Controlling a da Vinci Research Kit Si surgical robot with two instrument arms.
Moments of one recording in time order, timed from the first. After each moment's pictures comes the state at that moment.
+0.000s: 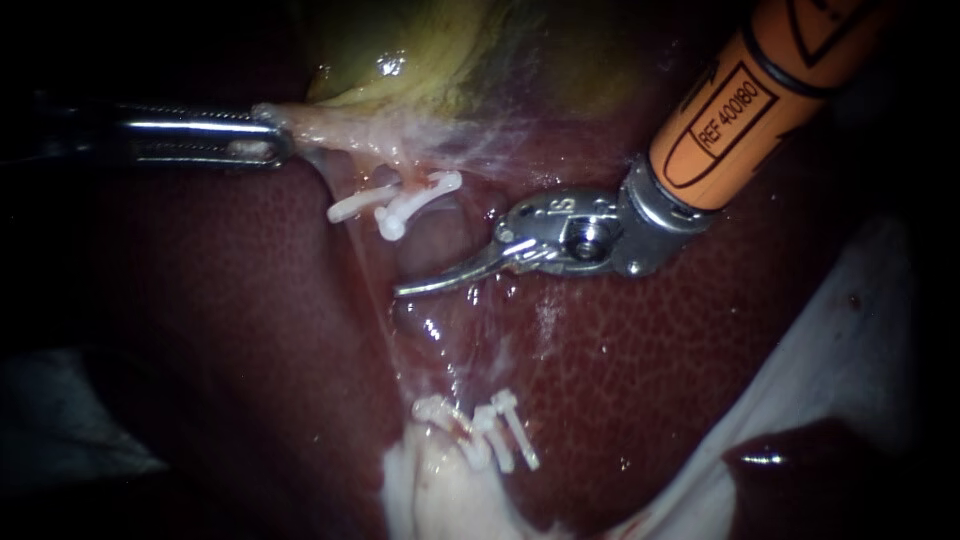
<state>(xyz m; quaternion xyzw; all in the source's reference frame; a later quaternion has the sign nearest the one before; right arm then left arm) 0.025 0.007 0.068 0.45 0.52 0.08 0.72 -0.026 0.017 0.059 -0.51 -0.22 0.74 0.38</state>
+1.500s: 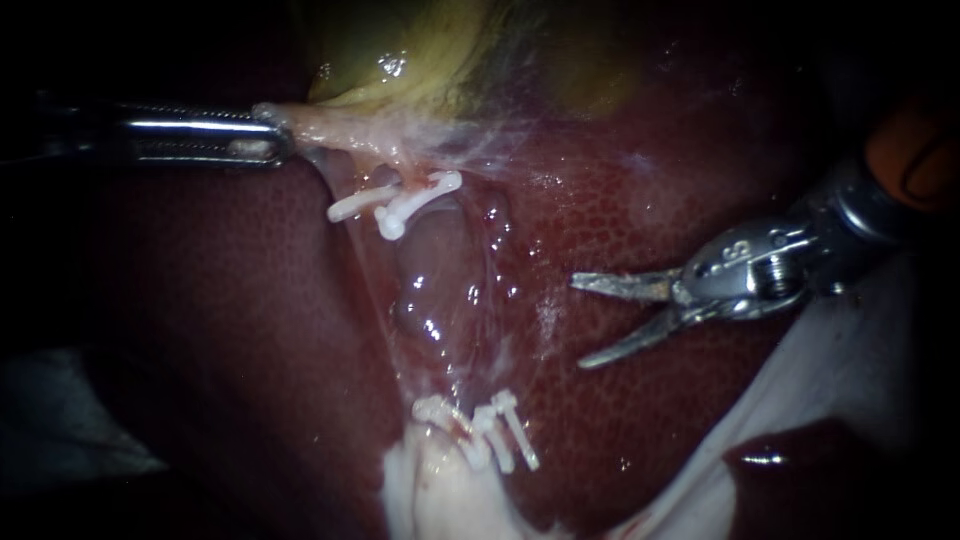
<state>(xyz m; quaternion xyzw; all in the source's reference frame) 0.011 0.004 0.059 0.16 0.37 0.11 0.91 -0.026 0.017 0.060 -0.51 -0.22 0.74 0.38</state>
